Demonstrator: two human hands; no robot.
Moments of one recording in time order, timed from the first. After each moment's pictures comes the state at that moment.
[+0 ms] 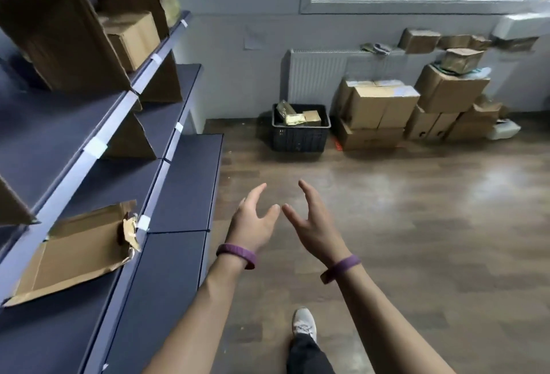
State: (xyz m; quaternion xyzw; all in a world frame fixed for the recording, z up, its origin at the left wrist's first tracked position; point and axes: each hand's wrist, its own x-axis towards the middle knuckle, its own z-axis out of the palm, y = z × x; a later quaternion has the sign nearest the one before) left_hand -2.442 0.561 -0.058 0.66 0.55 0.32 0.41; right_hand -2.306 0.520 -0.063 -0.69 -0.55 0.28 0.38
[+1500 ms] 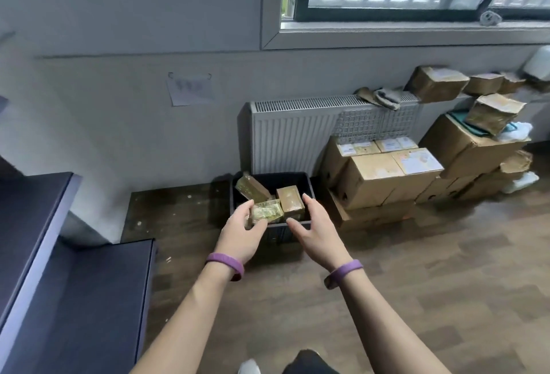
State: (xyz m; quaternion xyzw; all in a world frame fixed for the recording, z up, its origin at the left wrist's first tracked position) left_hand -2.061 1.445 -0.096 0.64 0.54 0.22 0.50; right_hand -1.906 1.378 -0.098 -0.77 -0.47 0.29 0.32
